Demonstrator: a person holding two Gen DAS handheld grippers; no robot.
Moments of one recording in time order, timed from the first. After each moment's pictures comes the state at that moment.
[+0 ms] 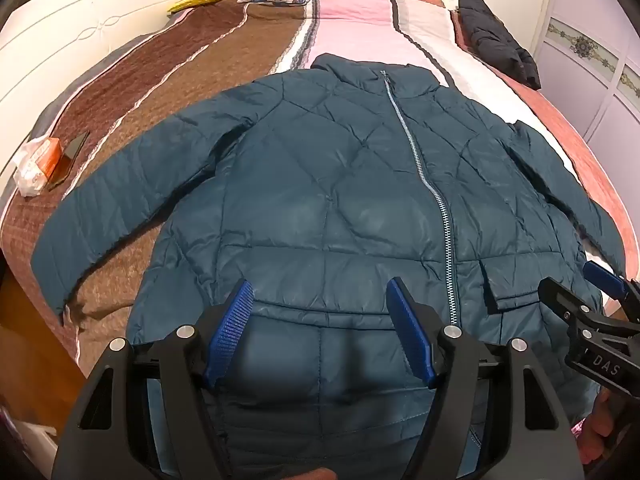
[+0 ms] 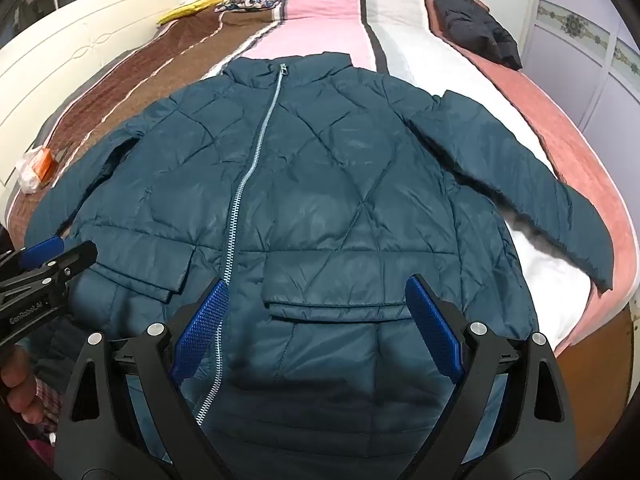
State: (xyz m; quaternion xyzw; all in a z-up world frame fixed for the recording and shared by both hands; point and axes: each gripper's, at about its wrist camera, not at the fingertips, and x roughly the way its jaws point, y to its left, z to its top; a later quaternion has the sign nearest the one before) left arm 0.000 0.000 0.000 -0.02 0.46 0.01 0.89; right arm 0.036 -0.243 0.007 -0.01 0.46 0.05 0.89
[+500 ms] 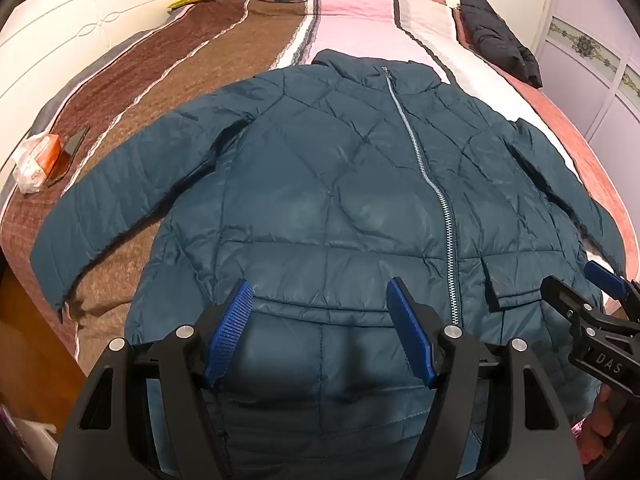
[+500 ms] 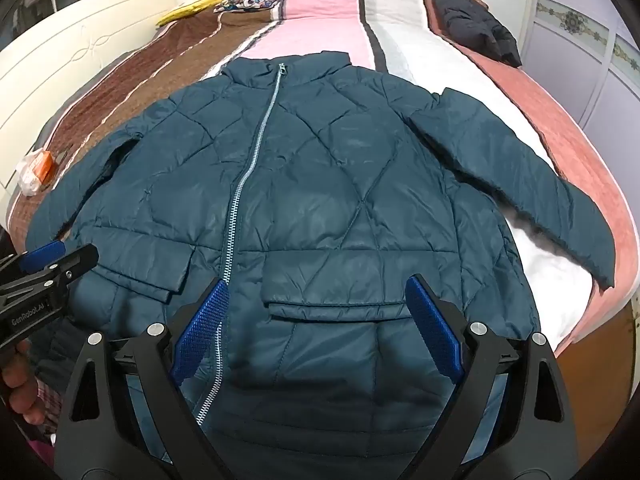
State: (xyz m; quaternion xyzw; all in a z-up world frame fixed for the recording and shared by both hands) left arm -0.002 0.001 -0.005 -0.02 0.46 0.01 0.89; right arm 0.036 -0.246 0.005 -0.01 0.46 0.06 0.88
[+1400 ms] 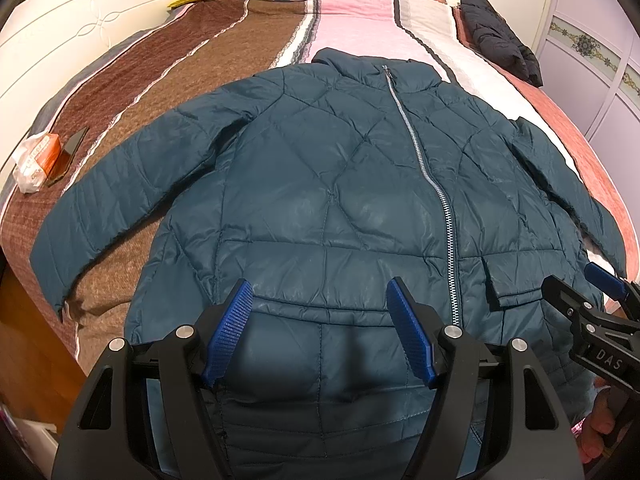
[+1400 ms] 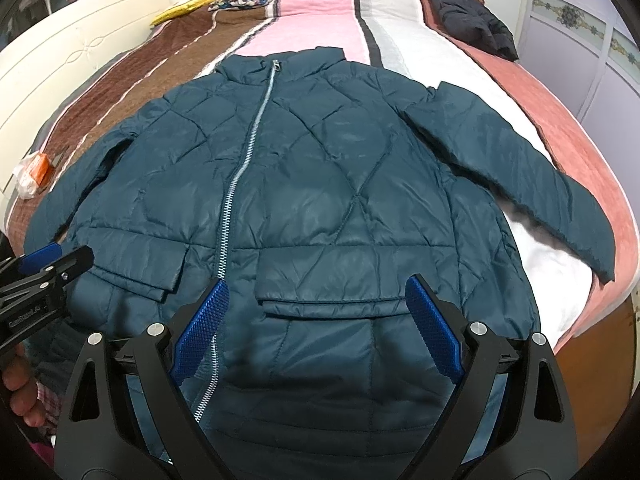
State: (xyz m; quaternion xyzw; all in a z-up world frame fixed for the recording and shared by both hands) left arm 0.000 0.001 -0.003 -0.02 0.47 0.01 0.88; right arm 0.038 -0.249 0.003 0.00 0.47 0.05 0.88
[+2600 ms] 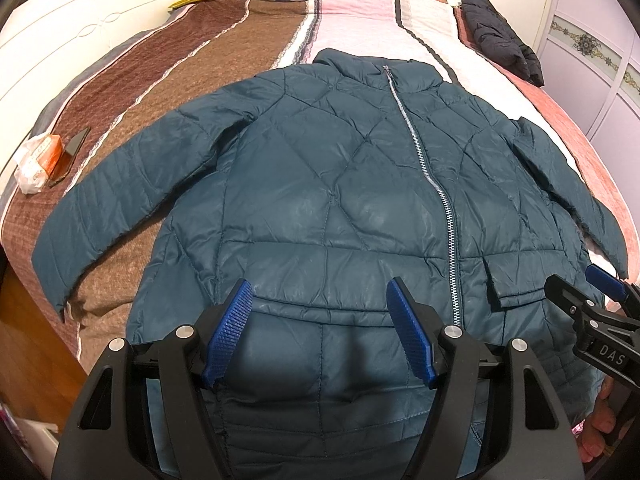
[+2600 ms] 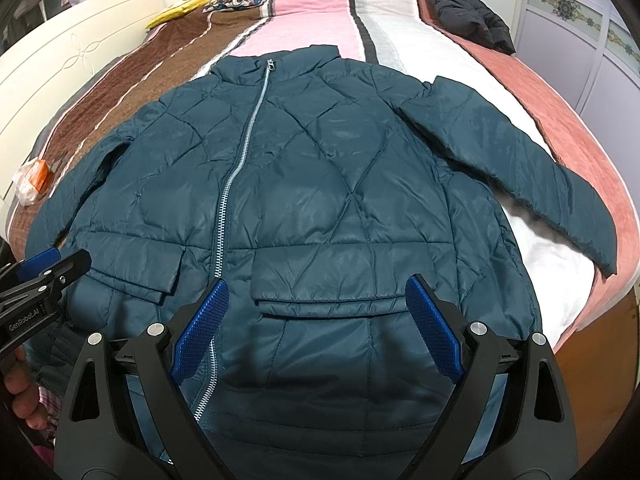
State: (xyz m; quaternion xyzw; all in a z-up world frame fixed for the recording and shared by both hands) left arm 0.001 0.001 -0.002 -0.02 0.47 0.01 0.88; right arm 0.039 -0.255 0.000 0.01 0.47 0.05 0.88
